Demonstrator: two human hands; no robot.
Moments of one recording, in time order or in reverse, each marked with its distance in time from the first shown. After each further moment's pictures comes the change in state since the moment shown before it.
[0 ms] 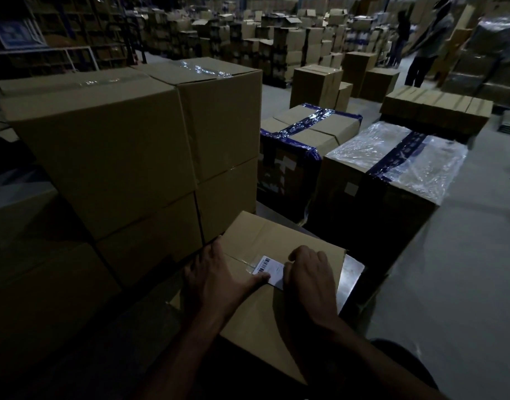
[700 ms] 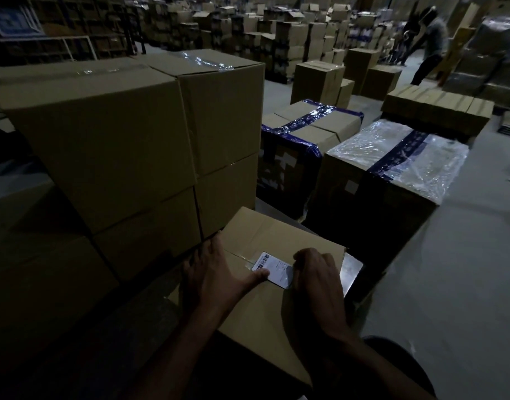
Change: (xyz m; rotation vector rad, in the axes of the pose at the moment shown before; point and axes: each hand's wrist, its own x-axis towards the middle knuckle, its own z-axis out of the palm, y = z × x) left_hand -0.001 -0.004 0.003 -0.003 0.018 0.021; right_hand -0.019 0.011 -0.006 0.087 0.081 -0.035
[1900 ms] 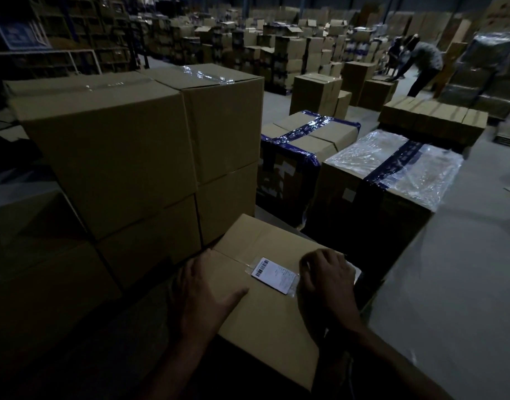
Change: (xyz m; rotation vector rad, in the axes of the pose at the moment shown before) left_hand -0.029 -0.025 -0.012 -0.120 0.092 -0.019; right_hand 0.018 0.034 -0.006 -0.049 -0.007 -0.020
